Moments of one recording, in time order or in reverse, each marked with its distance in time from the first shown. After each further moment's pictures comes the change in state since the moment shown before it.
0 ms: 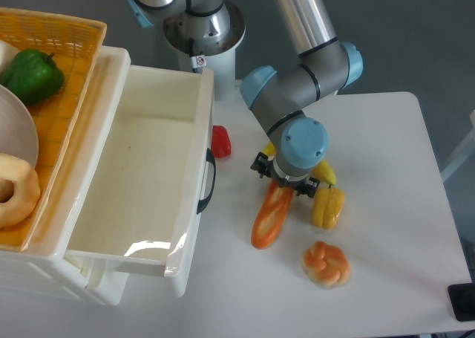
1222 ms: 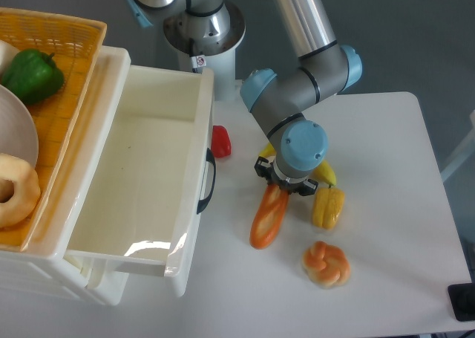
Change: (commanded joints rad) arm -0.002 -0.015 0.025 -0.005 0.003 -0.052
